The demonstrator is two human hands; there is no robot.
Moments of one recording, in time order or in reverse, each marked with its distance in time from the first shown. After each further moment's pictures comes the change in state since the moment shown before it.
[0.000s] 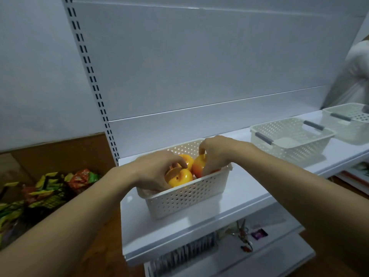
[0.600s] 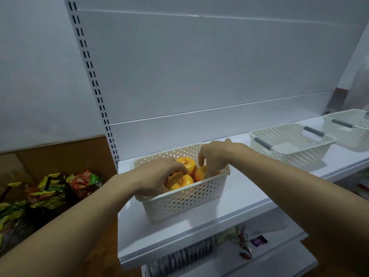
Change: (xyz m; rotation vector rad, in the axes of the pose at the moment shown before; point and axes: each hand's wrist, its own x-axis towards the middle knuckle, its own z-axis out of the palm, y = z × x) left_hand 0.006 0.003 0.013 0.045 0.050 0.038; right_hand 0.011 0.008 -0.003 -0.177 -0.082 -0.093
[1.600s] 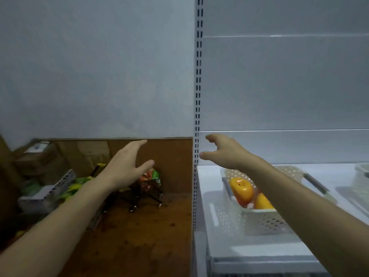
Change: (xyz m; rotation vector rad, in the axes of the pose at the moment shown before) left_hand -0.229 -0.128 -0.047 -0.057 0.546 -0.707; right_hand 0.038 -0.183 -0.050 0.628 0.446 -0.297
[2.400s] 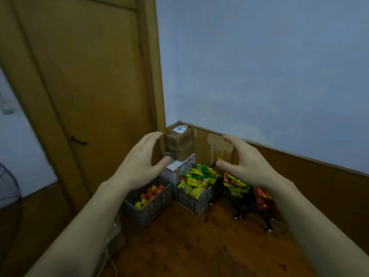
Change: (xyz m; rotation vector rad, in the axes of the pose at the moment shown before) left_hand -0.172 -0.369 -0.221 0.214 0.314 -0.421; right_hand 0.143 -0.384 0.292 0.128 -0.185 -0.701
